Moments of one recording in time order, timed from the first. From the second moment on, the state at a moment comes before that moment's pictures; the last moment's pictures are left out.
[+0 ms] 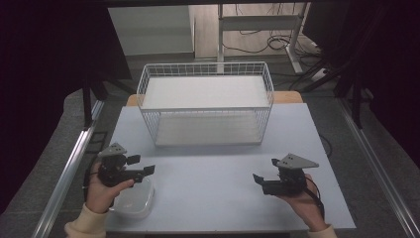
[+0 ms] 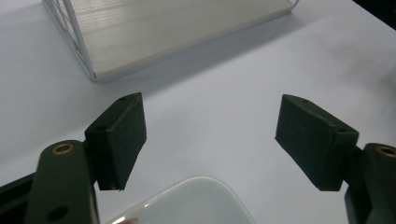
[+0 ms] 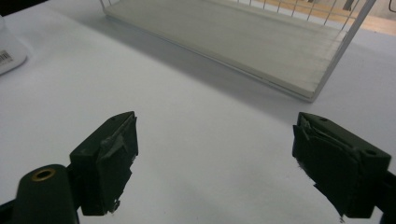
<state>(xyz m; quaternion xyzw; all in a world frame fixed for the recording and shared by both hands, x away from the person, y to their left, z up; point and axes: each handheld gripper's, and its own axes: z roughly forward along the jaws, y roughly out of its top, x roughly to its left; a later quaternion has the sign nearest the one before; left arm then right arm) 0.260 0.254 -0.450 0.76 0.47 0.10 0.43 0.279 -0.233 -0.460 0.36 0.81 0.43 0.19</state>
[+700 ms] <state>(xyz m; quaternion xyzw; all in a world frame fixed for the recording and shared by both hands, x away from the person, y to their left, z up) 0.260 0.256 -0.450 0.76 0.47 0.10 0.43 0.277 -0.228 -0.465 0.36 0.82 0.40 0.19</state>
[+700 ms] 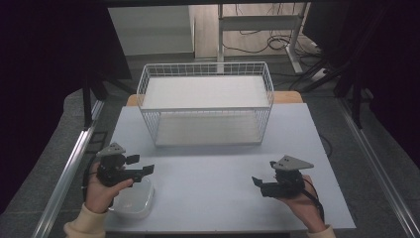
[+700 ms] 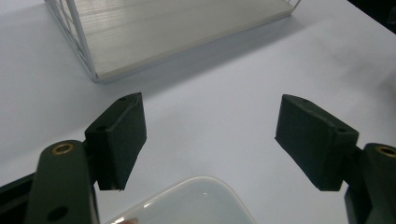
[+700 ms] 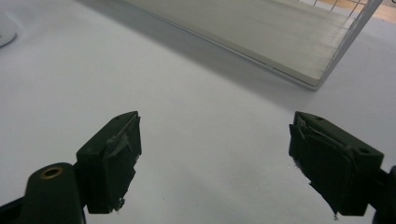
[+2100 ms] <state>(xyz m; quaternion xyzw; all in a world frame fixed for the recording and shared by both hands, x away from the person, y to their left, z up) 0.198 0.307 -0.438 0.76 0.49 0.13 0.40 0.280 -0.231 -0.457 0.39 0.81 0.40 0.17</state>
